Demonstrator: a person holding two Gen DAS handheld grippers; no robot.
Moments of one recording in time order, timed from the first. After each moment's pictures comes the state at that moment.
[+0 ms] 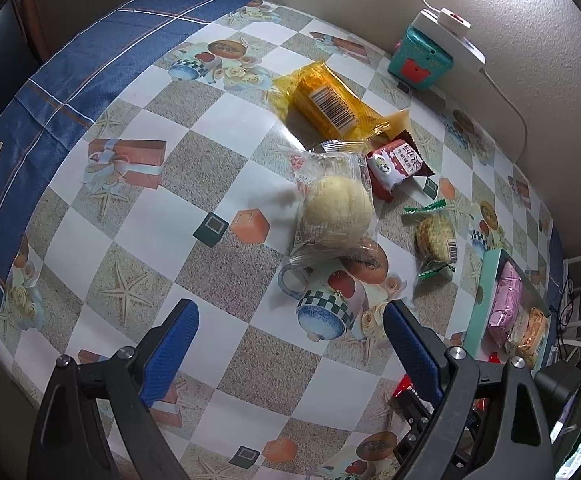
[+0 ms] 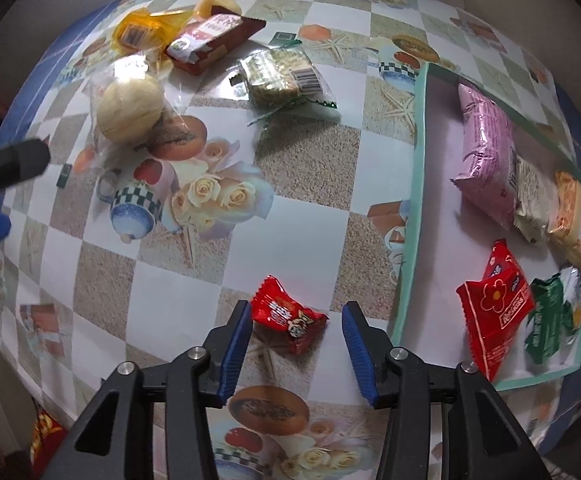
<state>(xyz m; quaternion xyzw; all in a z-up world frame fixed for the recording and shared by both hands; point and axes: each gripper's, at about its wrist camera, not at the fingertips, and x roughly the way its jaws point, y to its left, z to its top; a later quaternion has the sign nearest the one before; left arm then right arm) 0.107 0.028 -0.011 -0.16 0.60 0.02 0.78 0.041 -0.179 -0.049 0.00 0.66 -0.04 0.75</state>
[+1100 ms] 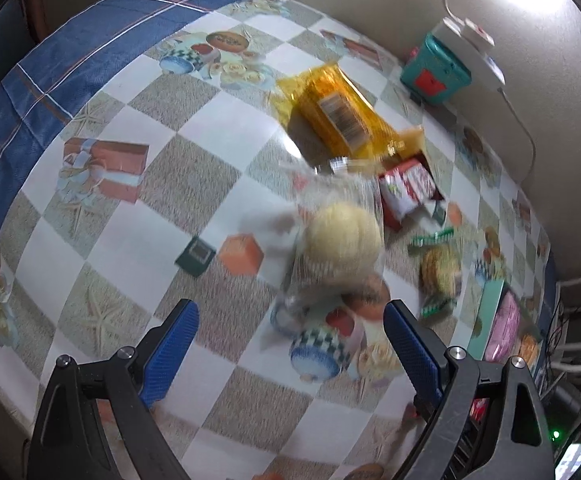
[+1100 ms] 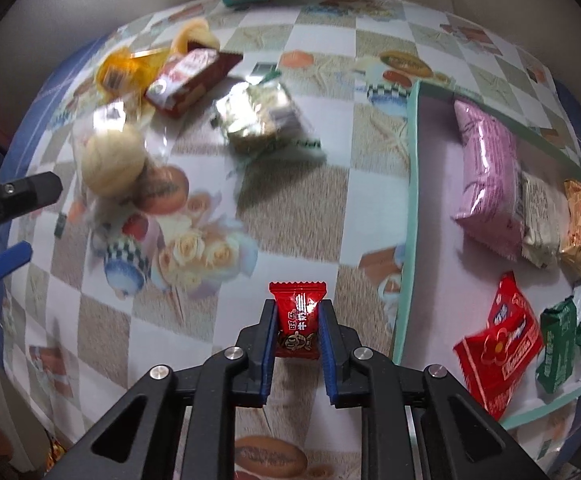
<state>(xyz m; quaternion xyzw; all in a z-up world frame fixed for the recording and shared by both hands) 0.137 0.039 -0.037 -0.20 0.59 0.02 0.78 0.071 -0.205 -0.057 0.05 0.62 -0.04 0.78</state>
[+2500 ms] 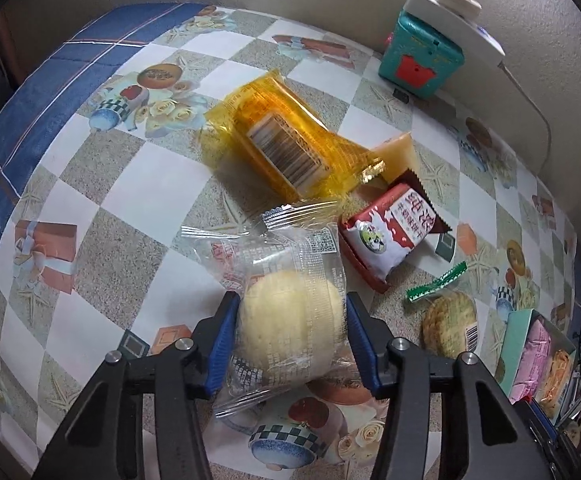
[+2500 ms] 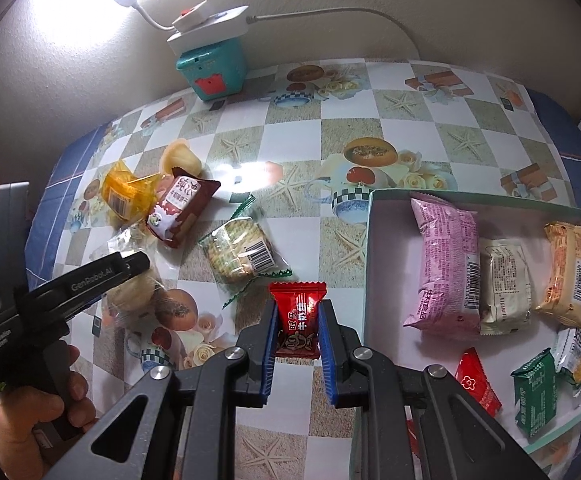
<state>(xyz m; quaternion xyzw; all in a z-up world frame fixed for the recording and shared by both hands) 0.198 -0.011 -0.058 -0.12 0.58 0.02 0.80 0.109 -0.250 0.005 0.12 0.54 -0.05 0.83</state>
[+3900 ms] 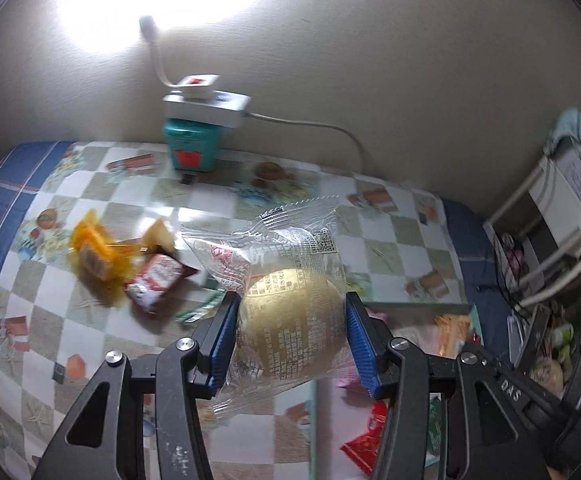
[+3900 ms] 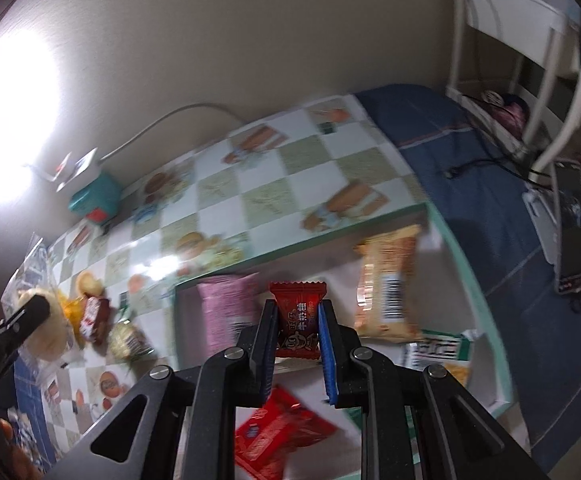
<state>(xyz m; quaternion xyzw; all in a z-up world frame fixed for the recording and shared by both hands) 0.146 -0.165 0.071 -0.05 0.47 -0.16 0.87 0.042 -0.415 0.056 0.21 0.46 -0.21 0.84</state>
